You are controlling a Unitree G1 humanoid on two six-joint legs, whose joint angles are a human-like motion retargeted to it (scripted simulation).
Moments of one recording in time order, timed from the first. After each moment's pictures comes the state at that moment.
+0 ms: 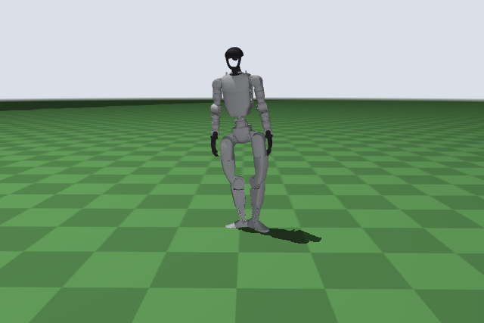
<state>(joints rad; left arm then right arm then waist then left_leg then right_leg) 0.07 0.12 0.45 1.56 0.20 0.09 -0.09 0.02 -0.16 -0.14 1.57 -0.68 -0.05 -0.07 -0.06 -0.07 -0.05 -0.06 0.05 1.01 0.14 -0.12 0.08 0.04 -0.14 -1.13 -0.03 -0.14 0.00</state>
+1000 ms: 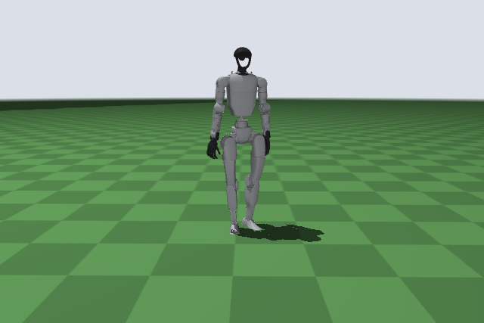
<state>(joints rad) 0.01 0.12 0.34 1.59 0.28 0.05 -0.04 0.02 -0.13 -0.09 1.56 -0.77 -0.03 -0.16 -0.14 -0.02 -0.03 -0.03 -0.07 0.21 0.02 -0.01 0.06 -0.06 -0.04 -0.45 0.09 -0.13 0.03</state>
